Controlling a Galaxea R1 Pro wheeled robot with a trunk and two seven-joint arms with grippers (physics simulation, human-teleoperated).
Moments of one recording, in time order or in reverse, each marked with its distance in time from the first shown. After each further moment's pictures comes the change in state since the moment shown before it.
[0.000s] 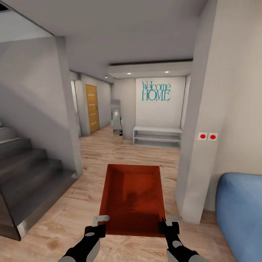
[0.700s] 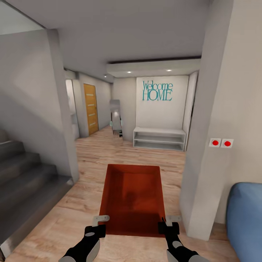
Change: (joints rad) left arm 0.000 0.000 -0.002 0.000 0.000 0.000 0.000; right arm 0.000 0.001 0.001 0.004 -0.004 -0.004 -0.001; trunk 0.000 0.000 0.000
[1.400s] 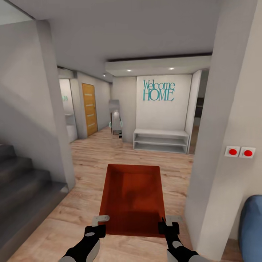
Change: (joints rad) left arm 0.000 0.000 0.000 0.000 0.000 0.000 0.000; right arm 0.000 0.000 0.000 0.000 0.000 0.000 0.000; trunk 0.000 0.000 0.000
